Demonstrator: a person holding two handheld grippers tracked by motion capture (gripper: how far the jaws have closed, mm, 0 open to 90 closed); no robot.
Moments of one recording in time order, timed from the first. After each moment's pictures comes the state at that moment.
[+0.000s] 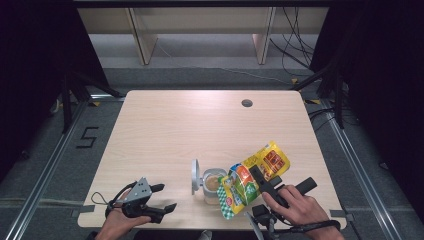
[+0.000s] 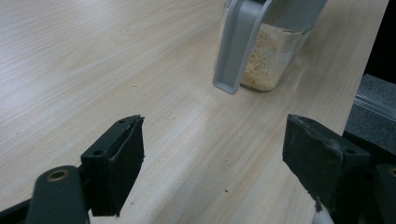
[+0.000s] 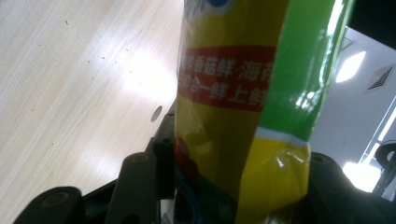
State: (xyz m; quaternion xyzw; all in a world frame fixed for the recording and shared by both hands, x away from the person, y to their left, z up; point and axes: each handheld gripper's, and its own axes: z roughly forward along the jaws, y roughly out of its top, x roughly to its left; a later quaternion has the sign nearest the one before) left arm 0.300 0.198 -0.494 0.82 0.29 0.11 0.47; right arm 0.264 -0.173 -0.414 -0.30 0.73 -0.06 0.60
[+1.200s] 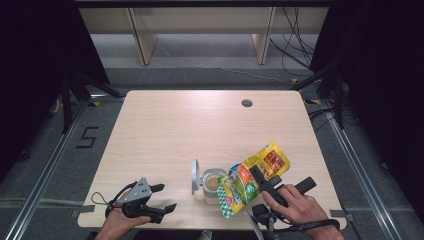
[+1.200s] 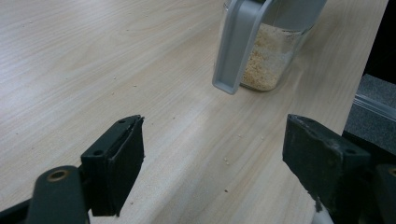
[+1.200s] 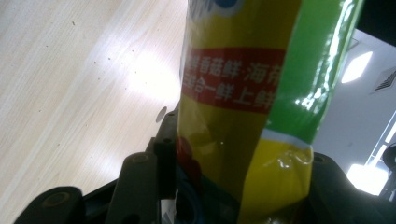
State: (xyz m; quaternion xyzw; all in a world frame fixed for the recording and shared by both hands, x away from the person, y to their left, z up) left arm 0.300 0.198 -0.494 0.82 0.29 0.11 0.47; right arm 0.267 -0.173 -0.417 -0.30 0.74 -0.06 0.60
